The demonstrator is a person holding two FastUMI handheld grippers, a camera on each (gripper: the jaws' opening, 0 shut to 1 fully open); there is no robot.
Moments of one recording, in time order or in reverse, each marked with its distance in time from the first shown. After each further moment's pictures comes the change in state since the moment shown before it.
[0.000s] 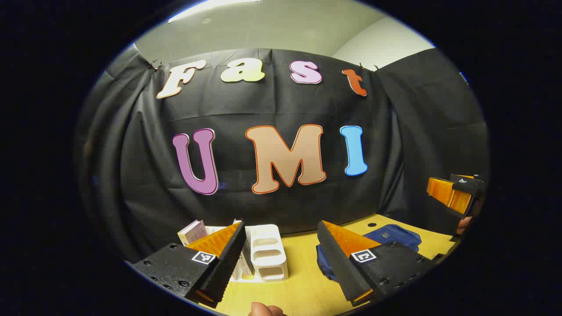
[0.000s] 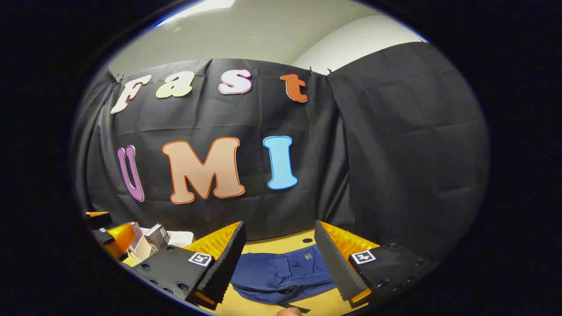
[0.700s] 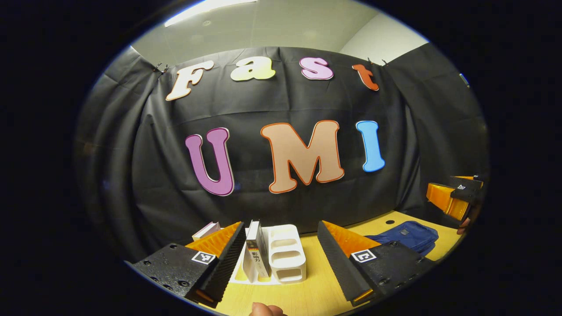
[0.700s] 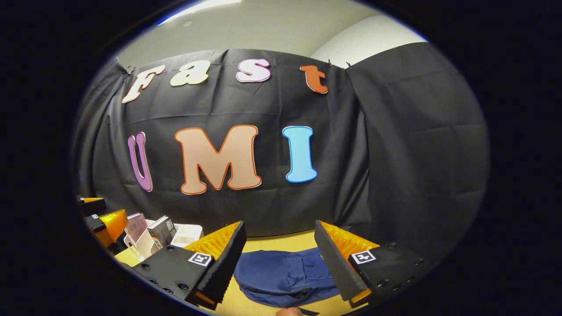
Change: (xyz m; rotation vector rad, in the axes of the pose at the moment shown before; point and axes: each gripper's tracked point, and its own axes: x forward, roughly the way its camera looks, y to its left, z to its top) left arm 0.012 0.037 -0.008 0.050 0.010 0.100; right arm 0.035 0.043 -0.032 -0.030 0.049 0.102
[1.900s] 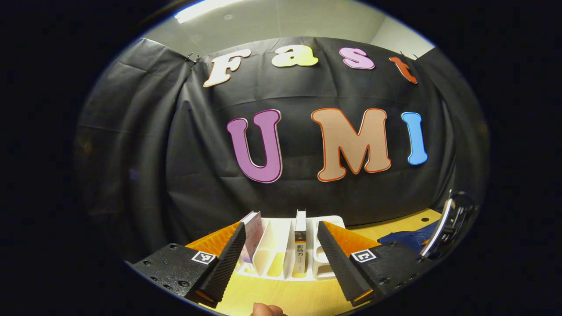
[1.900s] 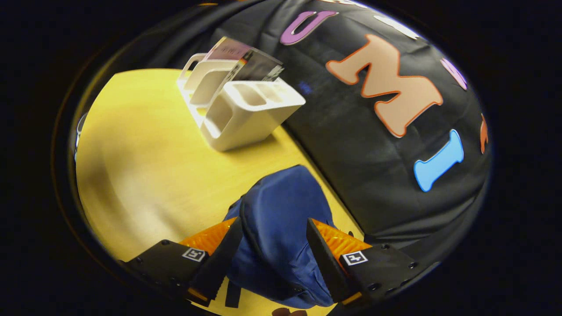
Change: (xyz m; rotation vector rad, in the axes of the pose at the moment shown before) left arm 0.003 0.100 -0.040 -0.041 0.074 0.240; right arm 0.053 0.074 -0.268 -1.060 0.430 0.588
